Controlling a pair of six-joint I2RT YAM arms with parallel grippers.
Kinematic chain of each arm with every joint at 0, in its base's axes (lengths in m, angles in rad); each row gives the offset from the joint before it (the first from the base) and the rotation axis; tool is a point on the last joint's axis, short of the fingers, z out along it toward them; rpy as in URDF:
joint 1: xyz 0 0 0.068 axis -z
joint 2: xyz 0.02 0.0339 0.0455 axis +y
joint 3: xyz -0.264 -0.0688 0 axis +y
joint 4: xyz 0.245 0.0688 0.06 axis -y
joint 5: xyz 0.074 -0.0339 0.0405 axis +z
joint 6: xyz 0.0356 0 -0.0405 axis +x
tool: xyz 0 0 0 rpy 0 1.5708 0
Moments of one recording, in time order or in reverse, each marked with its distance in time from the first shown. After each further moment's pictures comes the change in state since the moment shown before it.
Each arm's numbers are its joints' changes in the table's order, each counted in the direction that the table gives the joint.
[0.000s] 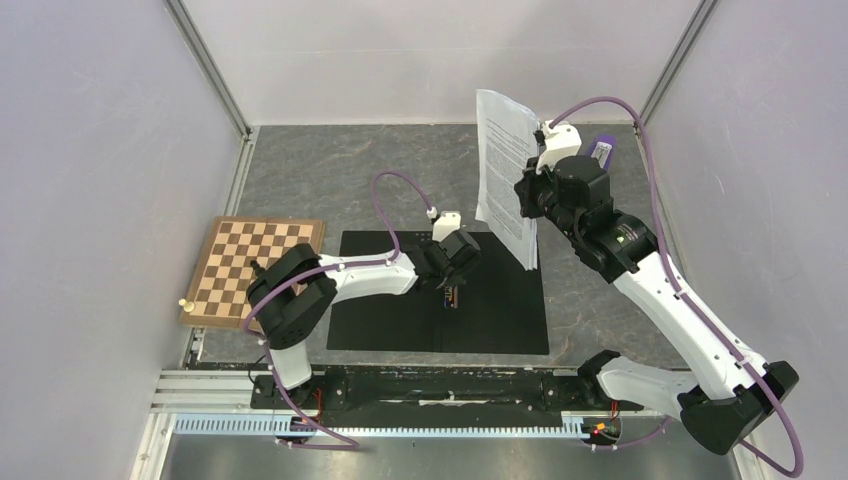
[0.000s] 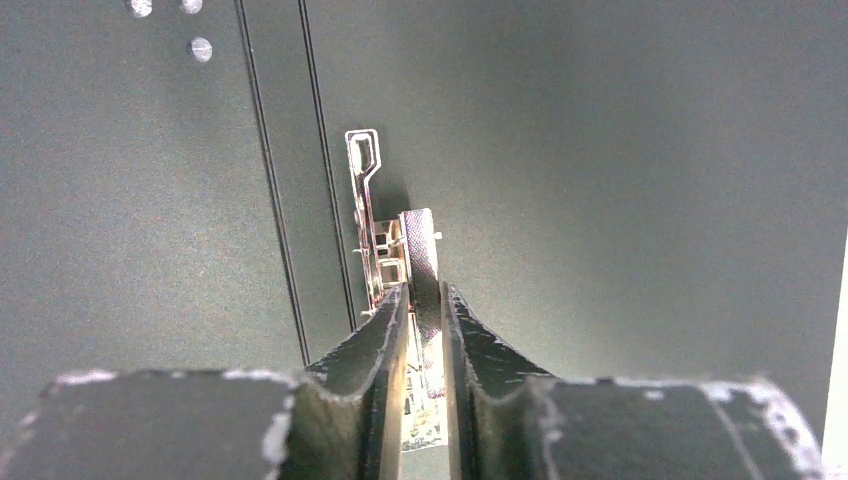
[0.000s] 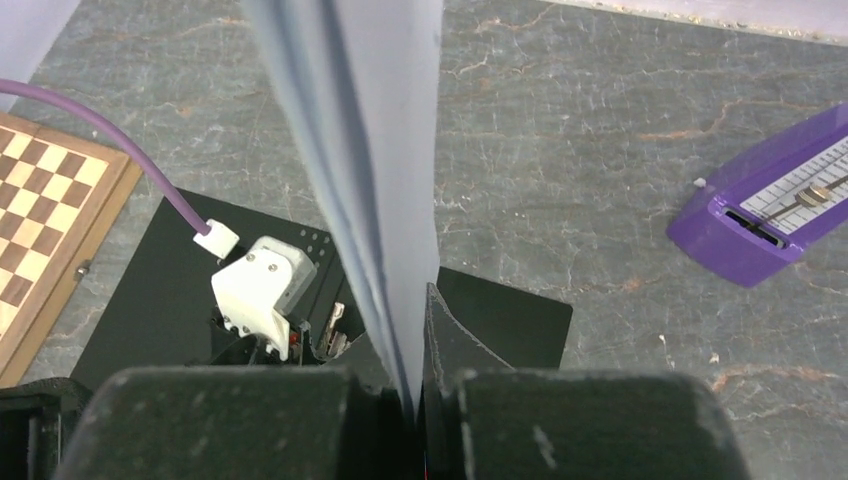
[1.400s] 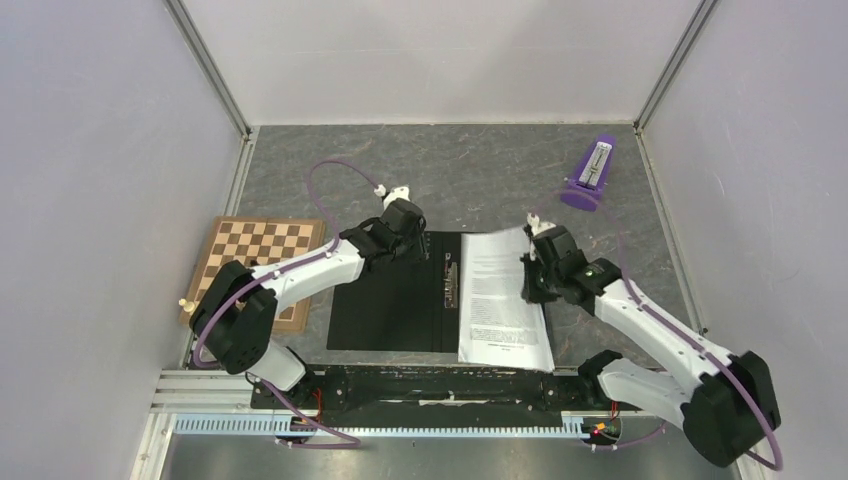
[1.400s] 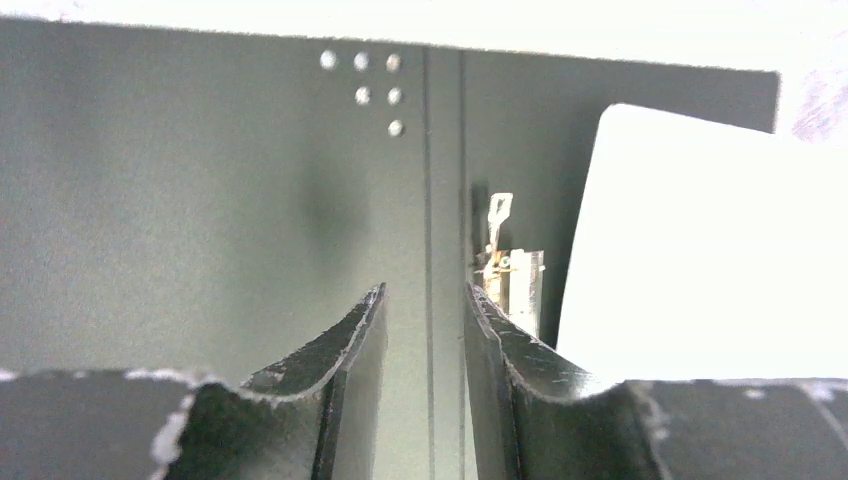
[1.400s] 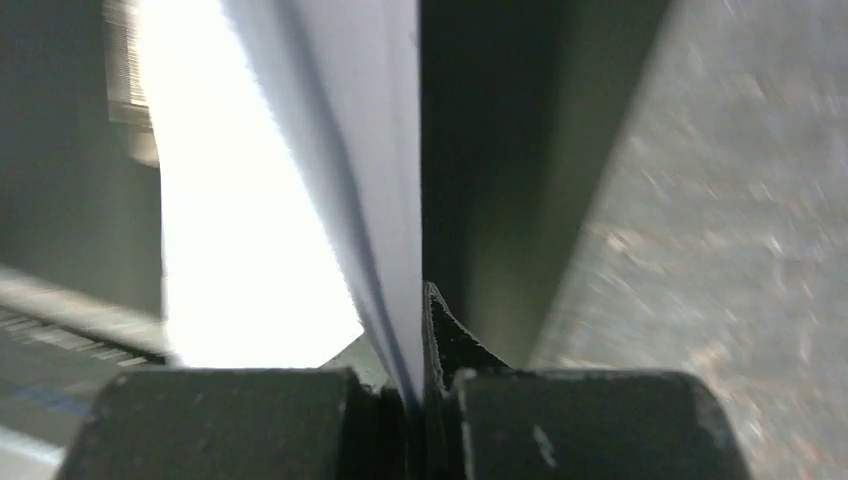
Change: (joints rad) left arm -0.254 -0.273 0.122 -0.006 -0.192 0.062; right arm 0.033 -0.092 0.491 -0.144 0.279 0.175
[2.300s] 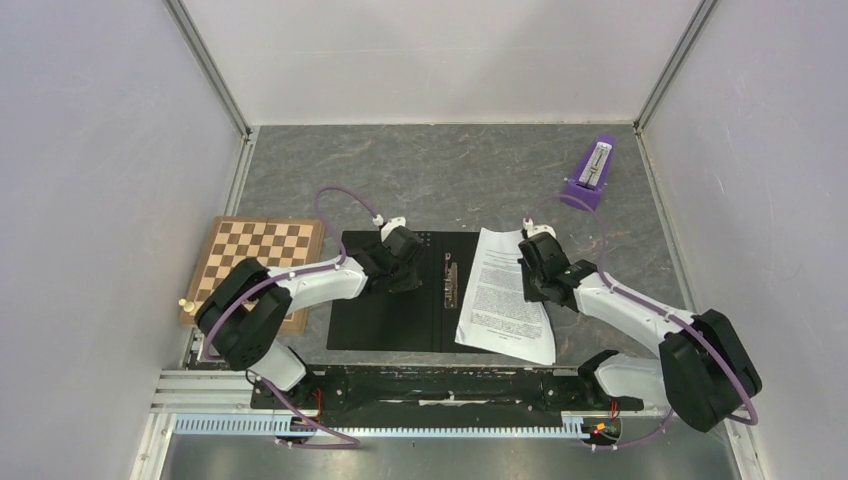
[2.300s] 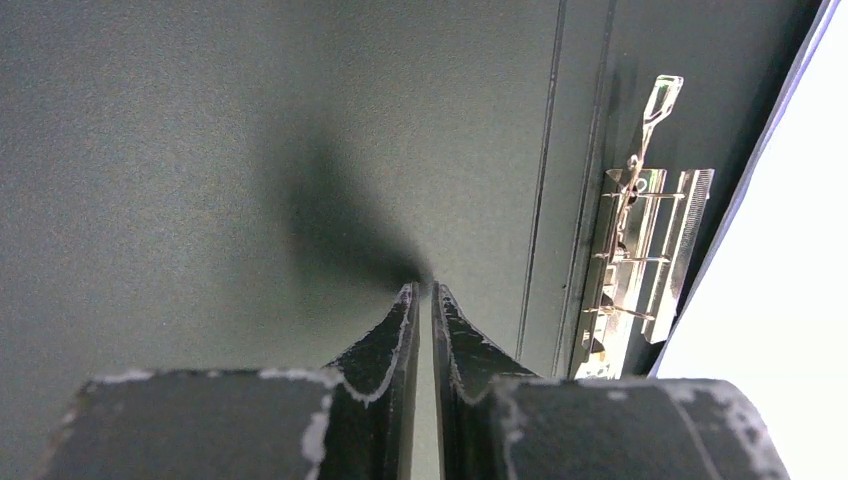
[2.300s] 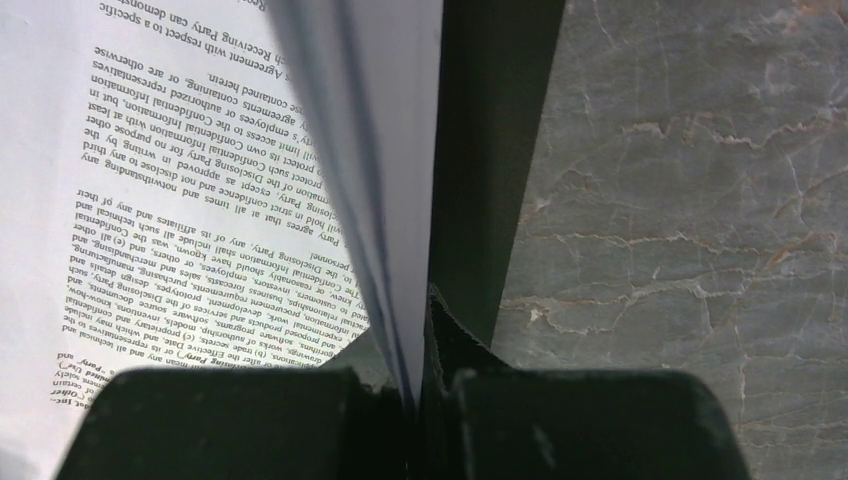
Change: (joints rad) left arm 0.037 0.025 0.193 0.051 -0.021 -0.075; right arm 0.005 0.202 0.156 0.202 -0.292 -0.005
